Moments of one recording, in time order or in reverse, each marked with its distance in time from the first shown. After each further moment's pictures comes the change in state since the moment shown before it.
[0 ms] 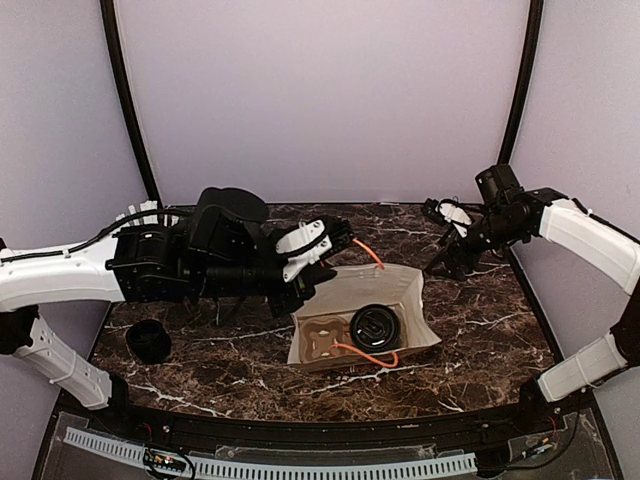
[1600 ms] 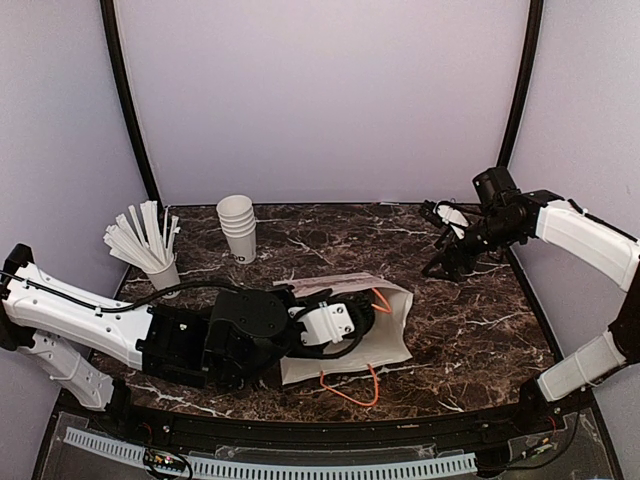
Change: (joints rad) left arm -0.279 0.038 -0.294 0.474 -0.648 0.356; right arm 0.000 0.020 -0.018 0.027 -0.040 -0.001
